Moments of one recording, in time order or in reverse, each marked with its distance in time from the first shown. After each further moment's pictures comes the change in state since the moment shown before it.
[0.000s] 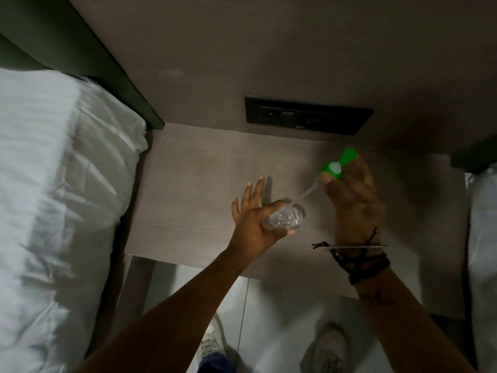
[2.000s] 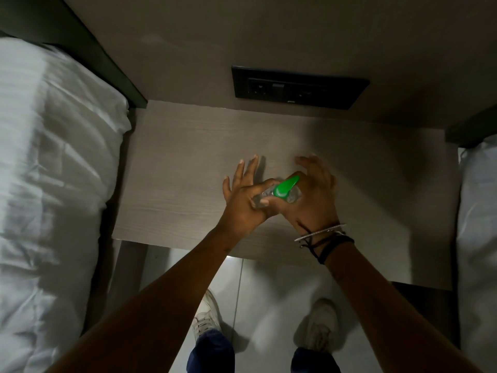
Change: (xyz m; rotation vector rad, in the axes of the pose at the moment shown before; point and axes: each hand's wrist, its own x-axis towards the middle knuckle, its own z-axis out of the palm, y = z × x) left_hand 0.006 -0.006 0.003 0.016 -0.028 0.038; right_hand -0.017 0.043 0.019 -0.796 -0.340 -0.182
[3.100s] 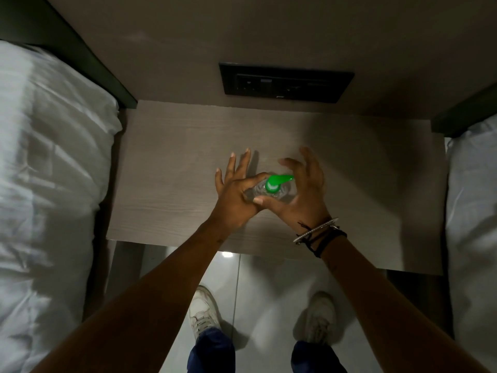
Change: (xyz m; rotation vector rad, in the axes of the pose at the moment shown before) left_hand 0.002 -0.006 -0.002 0.075 -0.027 0.058; right_hand -0.013 0.010 0.005 0.124 0.022 0.026
